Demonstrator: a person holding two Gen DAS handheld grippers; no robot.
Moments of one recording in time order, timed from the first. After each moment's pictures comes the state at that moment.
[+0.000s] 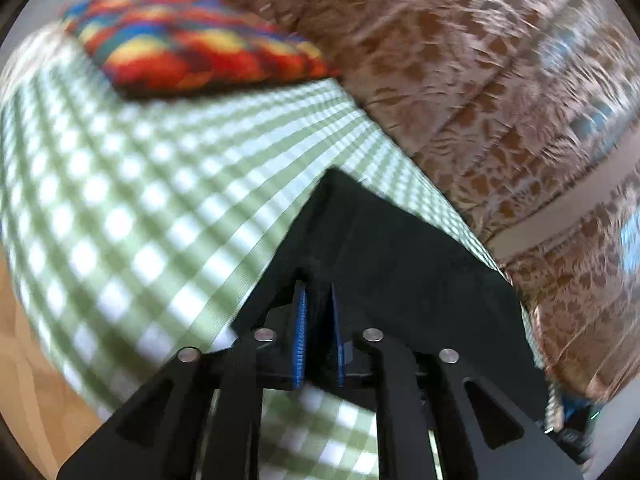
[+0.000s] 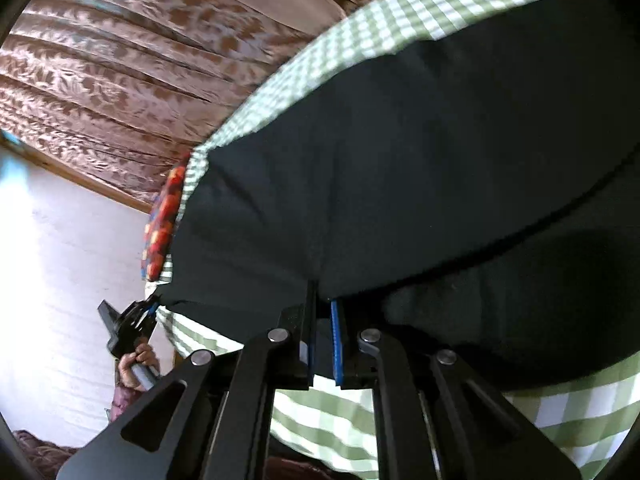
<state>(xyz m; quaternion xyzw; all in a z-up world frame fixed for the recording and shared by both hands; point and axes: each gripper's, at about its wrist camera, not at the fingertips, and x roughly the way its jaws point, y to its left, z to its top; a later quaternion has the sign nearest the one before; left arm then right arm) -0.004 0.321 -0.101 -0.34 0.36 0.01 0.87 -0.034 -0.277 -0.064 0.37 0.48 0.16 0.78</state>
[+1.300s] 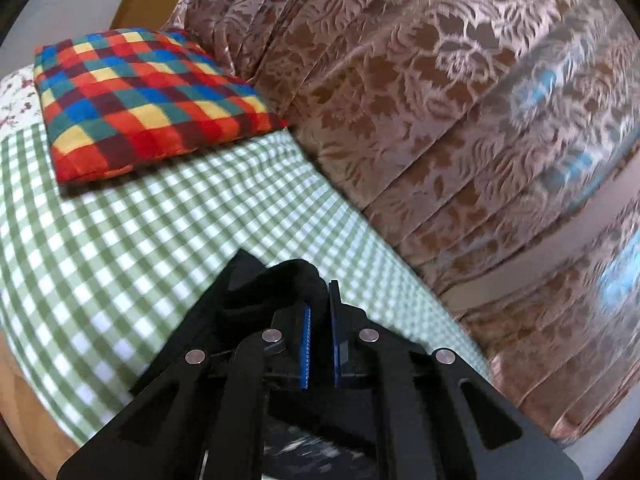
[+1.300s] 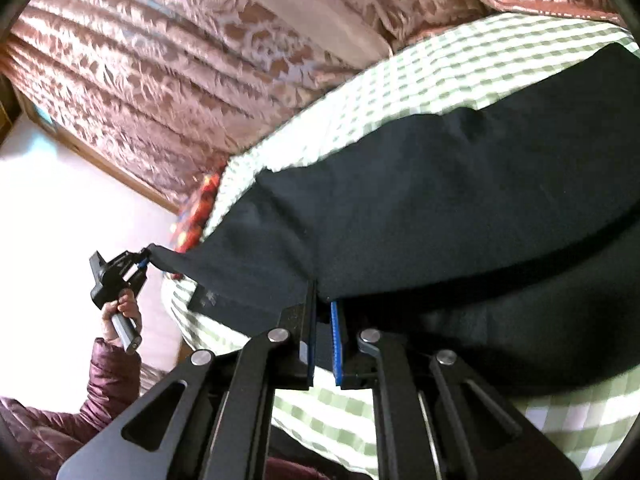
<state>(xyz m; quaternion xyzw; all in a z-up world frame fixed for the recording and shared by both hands) 0.050 0.291 -0.012 -0.34 0.31 0.00 0.89 -0.051 -0.285 -0.022 0.34 0.44 0.20 0.81</state>
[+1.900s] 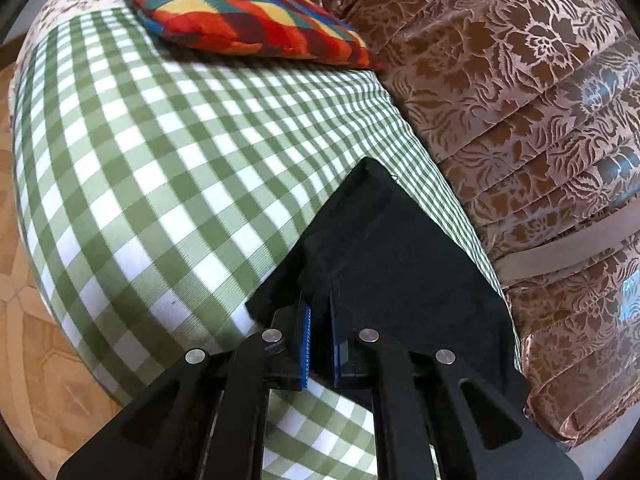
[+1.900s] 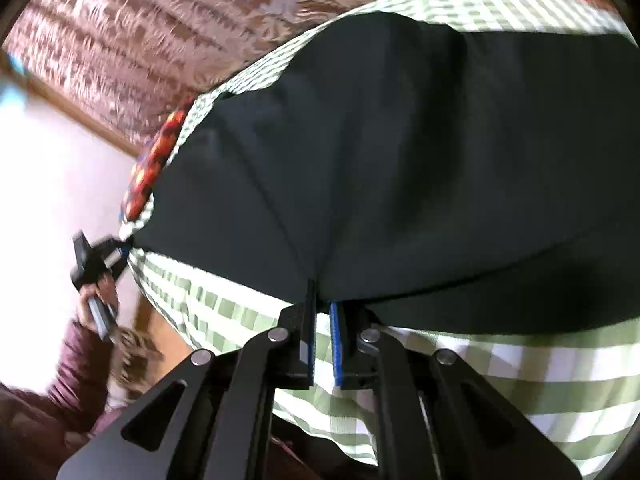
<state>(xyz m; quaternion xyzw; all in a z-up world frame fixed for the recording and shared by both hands) -0.004 0.330 -0.110 -0.39 0.37 0.04 0.84 -0.060 -0.251 -0.057 0.28 0.51 0.19 0.79</state>
